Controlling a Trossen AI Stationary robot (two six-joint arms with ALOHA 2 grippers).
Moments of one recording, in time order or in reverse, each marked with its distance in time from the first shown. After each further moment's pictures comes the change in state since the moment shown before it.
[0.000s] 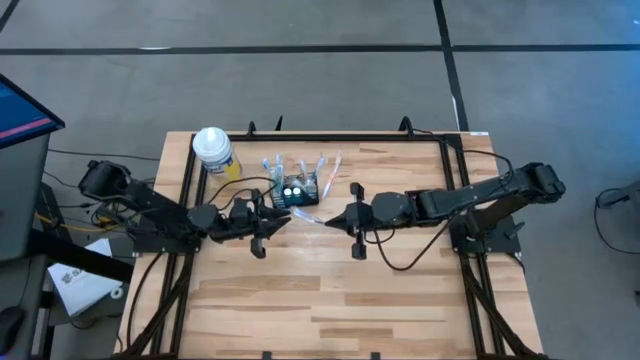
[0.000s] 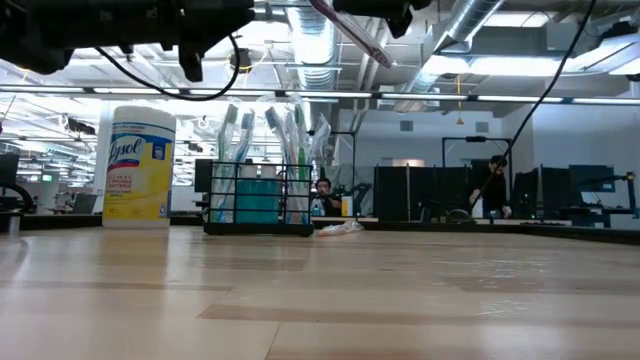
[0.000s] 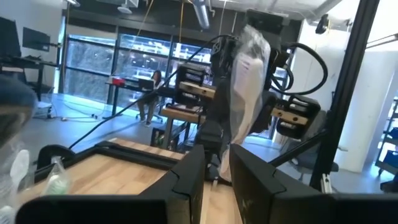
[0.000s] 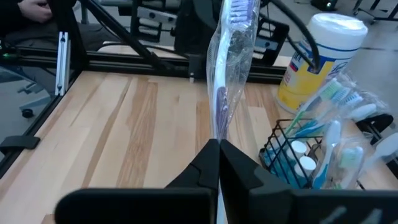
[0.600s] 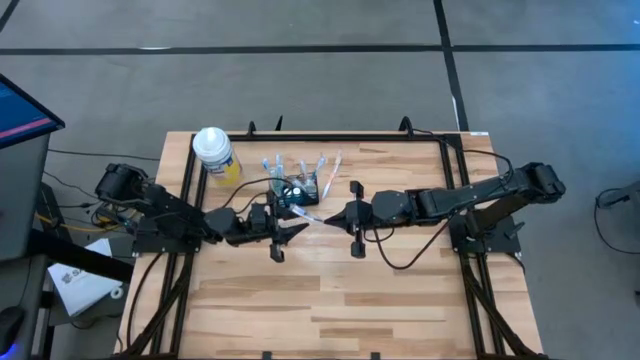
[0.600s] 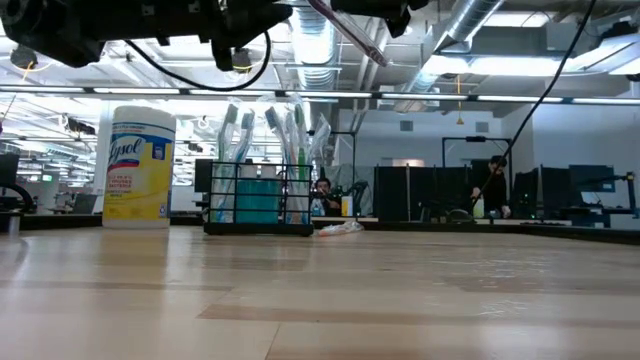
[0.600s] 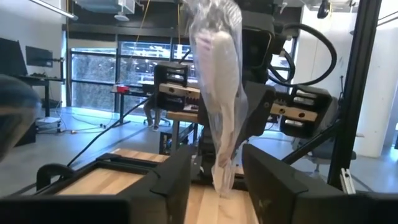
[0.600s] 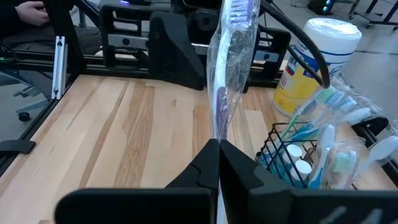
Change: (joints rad) left arm 0.007 0.193 0.165 0.026 0.004 0.104; right arm -0.006 0.000 0.000 0.016 0.000 -0.007
